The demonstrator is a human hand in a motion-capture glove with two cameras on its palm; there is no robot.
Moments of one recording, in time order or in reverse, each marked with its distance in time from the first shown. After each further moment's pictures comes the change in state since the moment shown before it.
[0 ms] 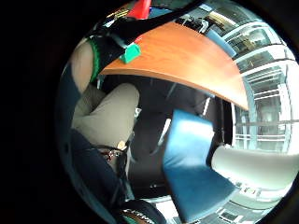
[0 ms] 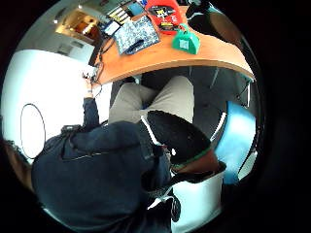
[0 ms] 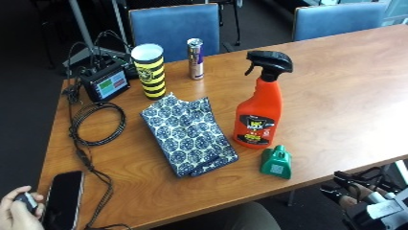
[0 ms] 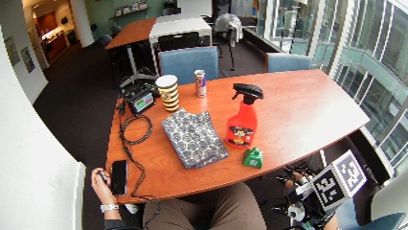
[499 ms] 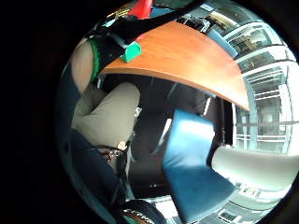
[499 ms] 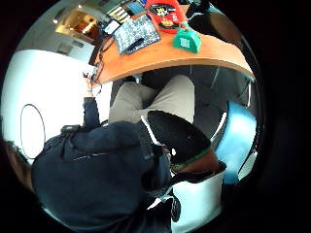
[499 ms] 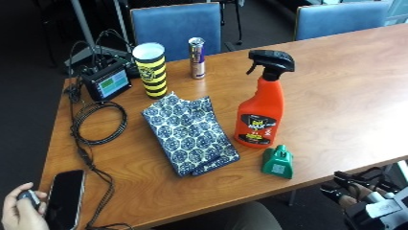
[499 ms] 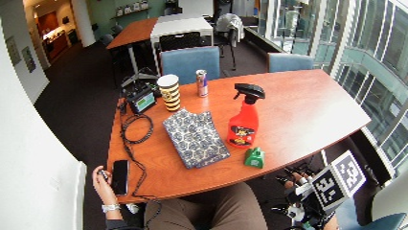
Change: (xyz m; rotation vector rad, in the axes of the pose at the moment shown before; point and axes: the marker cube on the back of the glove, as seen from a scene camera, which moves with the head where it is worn) arm 0.000 -0.001 0.001 -0.002 0.004 -0.001
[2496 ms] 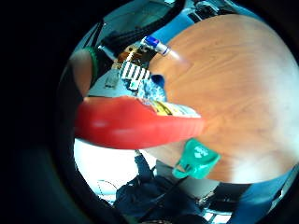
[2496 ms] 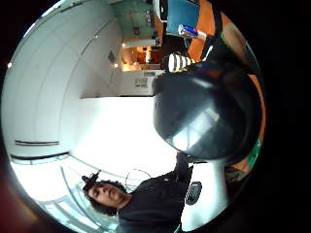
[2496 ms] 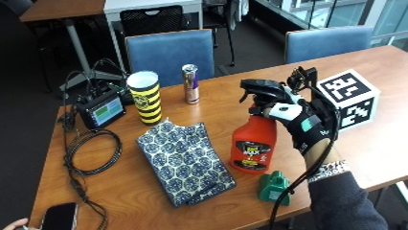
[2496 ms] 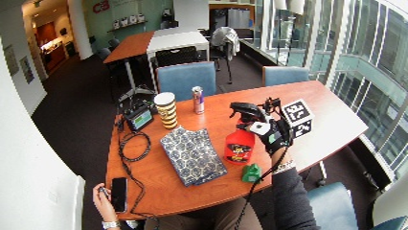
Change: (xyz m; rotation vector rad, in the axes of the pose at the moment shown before) arm 0.030 -0.085 0.078 -0.247 -1.037 0.356
